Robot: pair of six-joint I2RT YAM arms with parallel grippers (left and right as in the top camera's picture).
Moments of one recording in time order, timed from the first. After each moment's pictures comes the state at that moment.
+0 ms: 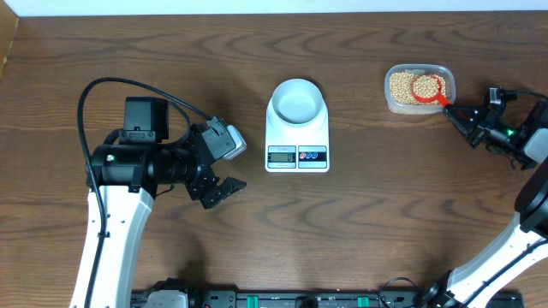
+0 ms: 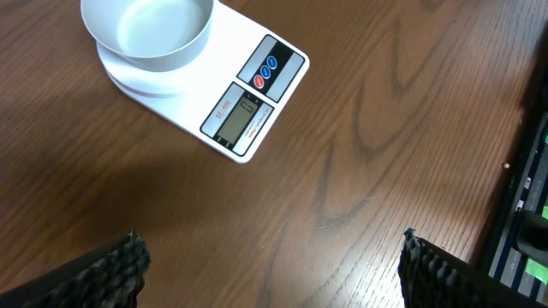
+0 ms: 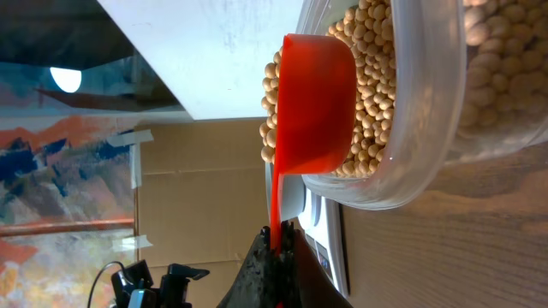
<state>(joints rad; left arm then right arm) -0.04 1.23 1.15 -1.14 0.63 0.91 -0.57 2.15 1.22 -0.30 -1.49 0.31</state>
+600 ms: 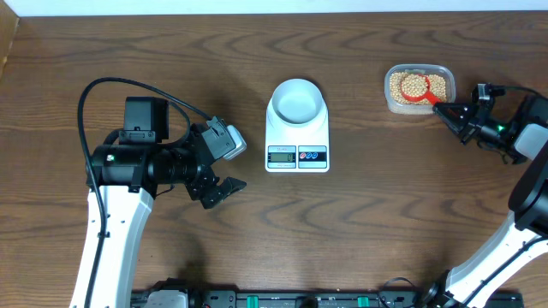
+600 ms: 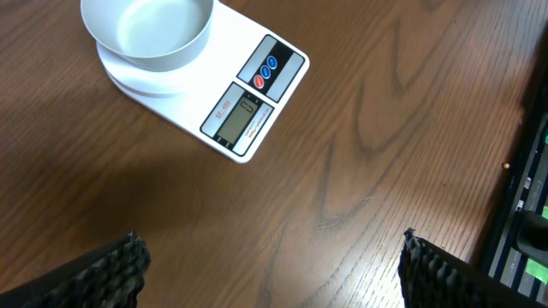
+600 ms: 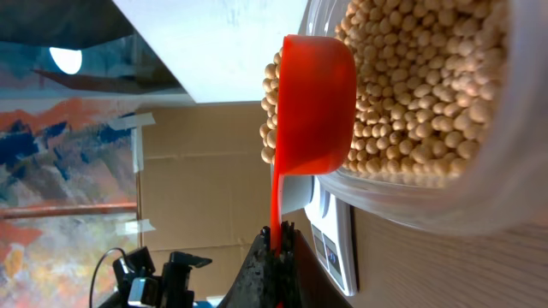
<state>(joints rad) -0.04 1.23 1.15 -1.14 0.63 0.91 -0.51 2.15 1.22 -0.28 -1.50 0.33</state>
